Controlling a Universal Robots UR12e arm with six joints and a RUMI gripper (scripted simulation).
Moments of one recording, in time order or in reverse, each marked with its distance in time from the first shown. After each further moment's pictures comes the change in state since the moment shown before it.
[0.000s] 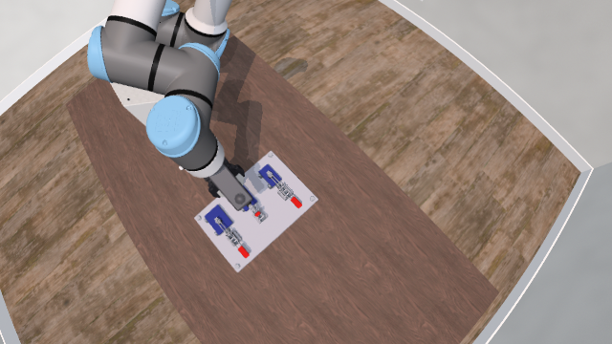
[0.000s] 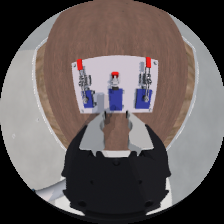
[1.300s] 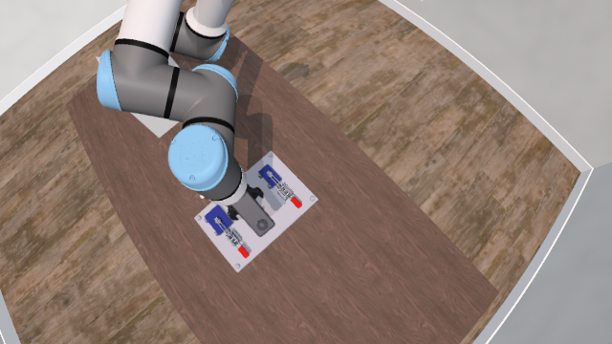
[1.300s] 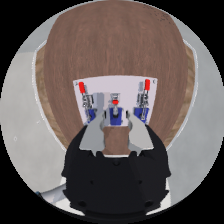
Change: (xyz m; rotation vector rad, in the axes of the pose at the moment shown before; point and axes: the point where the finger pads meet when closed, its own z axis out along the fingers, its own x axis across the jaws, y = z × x) arm 0.001 -0.078 0.001 0.003 0.003 -0.002
